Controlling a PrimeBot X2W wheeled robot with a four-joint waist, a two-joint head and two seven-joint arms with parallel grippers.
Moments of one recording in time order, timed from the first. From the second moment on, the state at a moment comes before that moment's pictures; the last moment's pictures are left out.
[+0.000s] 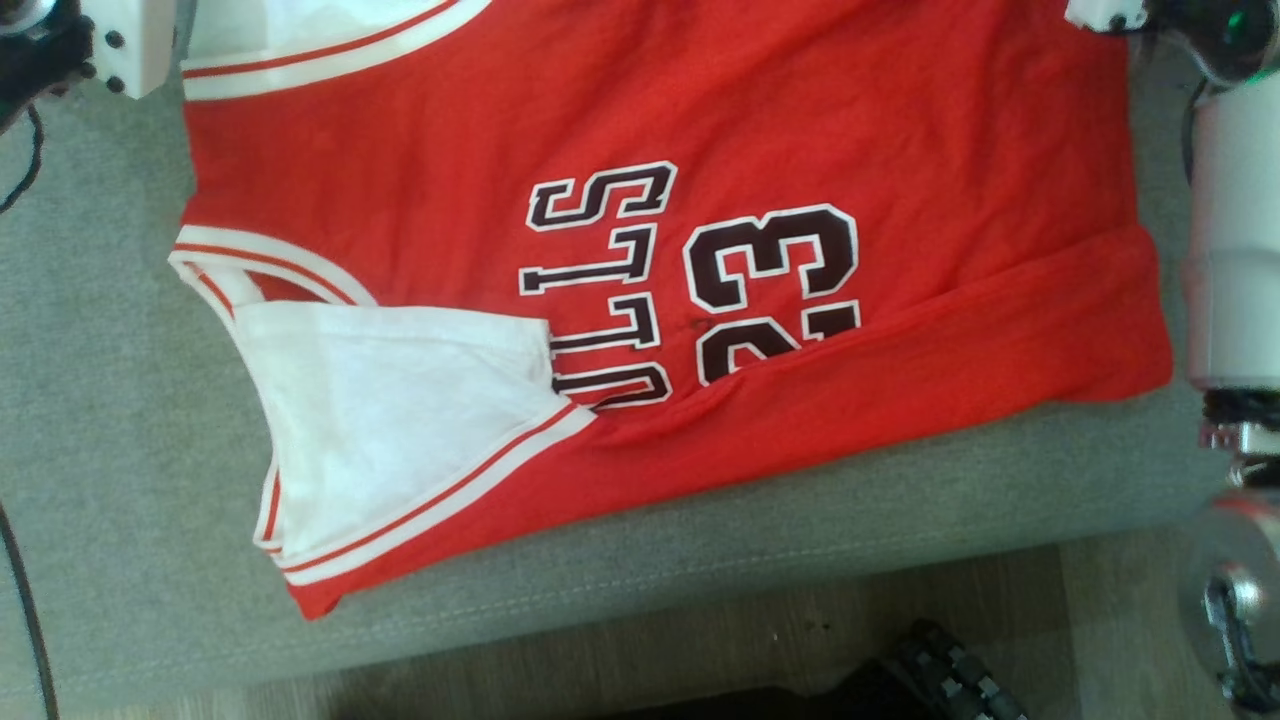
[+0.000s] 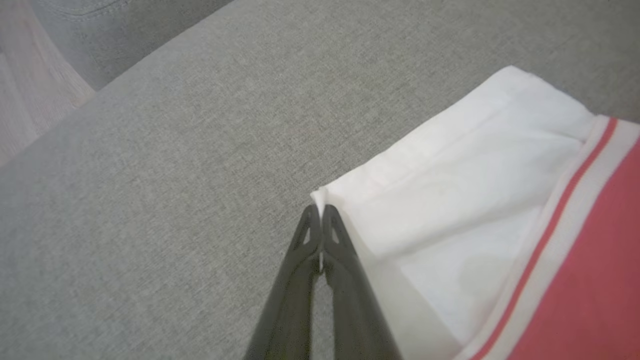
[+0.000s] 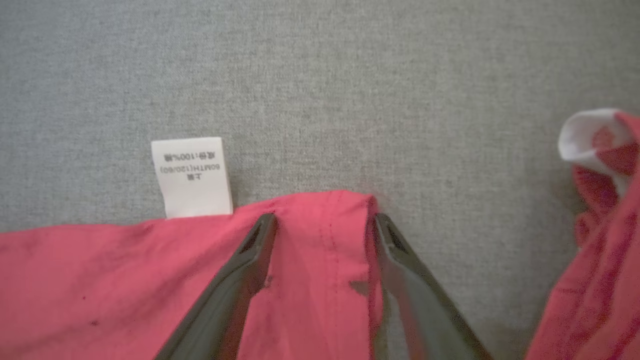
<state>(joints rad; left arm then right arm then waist) -1.37 0.66 -1.09 0.55 -0.90 -0.13 0.44 -1.14 -0.15 0.04 0.65 0.11 0.13 0.97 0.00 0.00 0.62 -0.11</state>
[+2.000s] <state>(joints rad) -1.09 0.91 -1.27 0.01 -1.21 -0.06 -0.22 -0.73 -0.46 0.02 0.33 0.51 0.13 0.73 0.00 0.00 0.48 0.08</state>
